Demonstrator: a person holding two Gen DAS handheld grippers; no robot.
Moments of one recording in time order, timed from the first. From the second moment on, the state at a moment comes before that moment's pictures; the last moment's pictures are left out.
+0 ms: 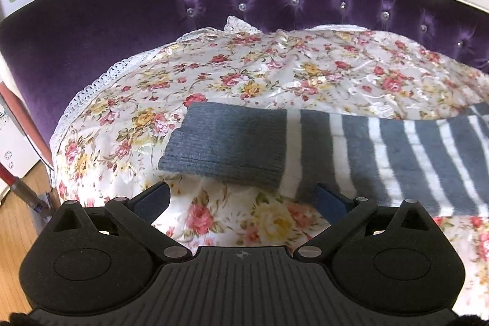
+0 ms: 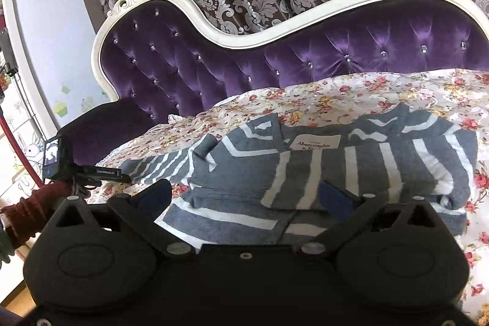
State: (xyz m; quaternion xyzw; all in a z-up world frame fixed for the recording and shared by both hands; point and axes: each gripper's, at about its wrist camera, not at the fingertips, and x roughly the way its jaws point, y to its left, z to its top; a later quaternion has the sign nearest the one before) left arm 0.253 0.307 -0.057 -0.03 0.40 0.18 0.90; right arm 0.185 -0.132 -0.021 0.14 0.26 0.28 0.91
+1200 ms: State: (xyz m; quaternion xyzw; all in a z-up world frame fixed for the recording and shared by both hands) left arm 0.270 0.370 -0.050 -0.14 0.35 0.16 0.91; right arm 0.186 -0.121 -0.029 0.14 0.28 0.29 0.90
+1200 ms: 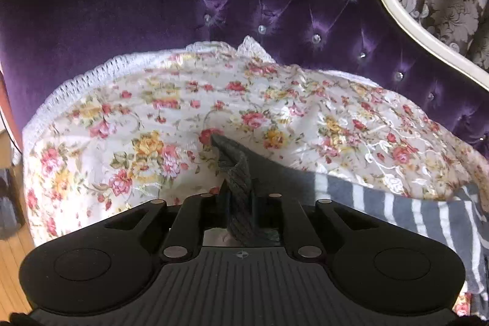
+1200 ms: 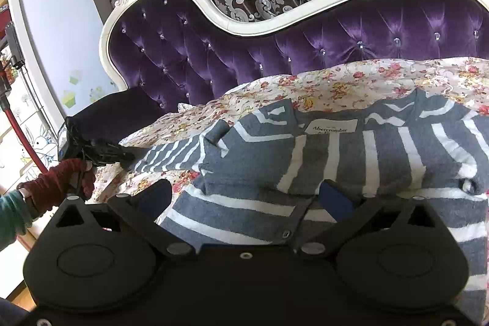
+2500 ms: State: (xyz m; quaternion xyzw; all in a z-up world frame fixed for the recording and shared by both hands) left arm 0.263 -0.016 0.057 0.02 0.32 -0.12 0.94; right arm 0.225 -0.222 -0.002 0.22 0.30 0.12 0.92
